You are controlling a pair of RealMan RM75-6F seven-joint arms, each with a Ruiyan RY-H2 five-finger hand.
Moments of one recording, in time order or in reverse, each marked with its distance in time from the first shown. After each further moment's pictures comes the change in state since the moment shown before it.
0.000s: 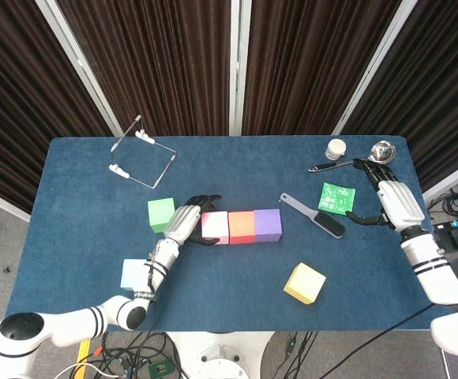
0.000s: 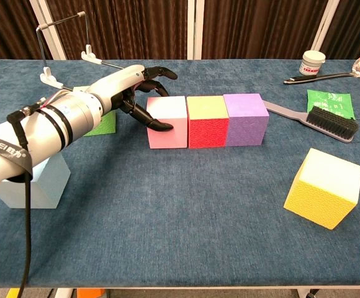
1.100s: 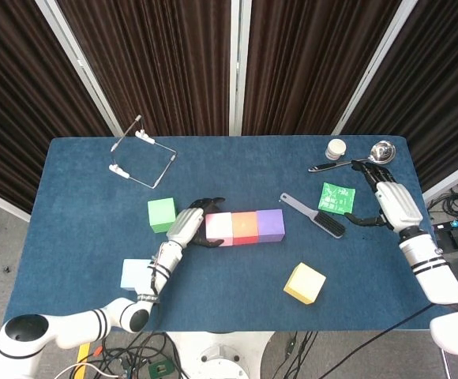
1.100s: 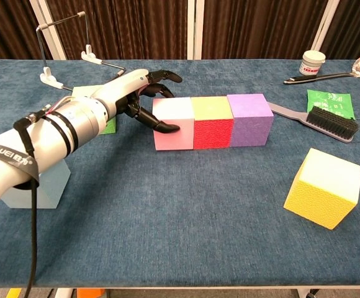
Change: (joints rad) left arm 0.004 -0.031 0.000 0.019 0.021 0.006 -0.055; right arm 0.004 -0.002 -0.005 0.005 0.000 -0.015 0.002
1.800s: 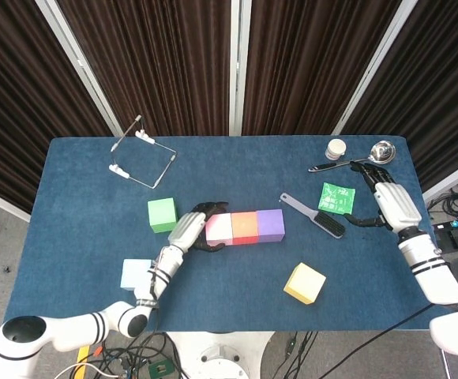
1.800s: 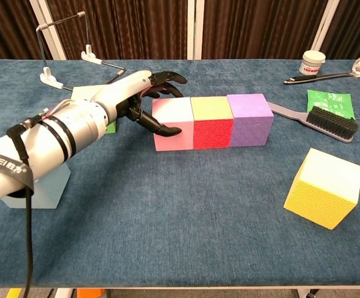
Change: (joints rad) left arm 0.017 0.010 0.024 -0.041 0.041 0.026 -0.010; right arm 0.002 -0.001 -0.003 -0.002 0.002 -0.003 -0.010
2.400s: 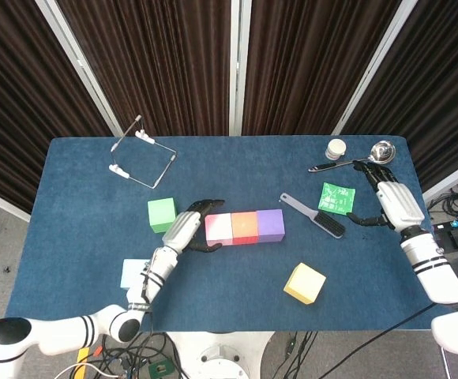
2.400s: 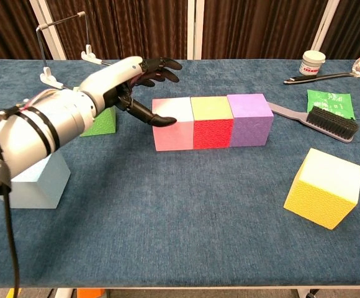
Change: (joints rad) left arm 0.043 0.084 0.008 -0.145 0.025 0.056 0.013; right arm 0.003 0.006 0.000 0.008 0.013 -0.015 -0.016
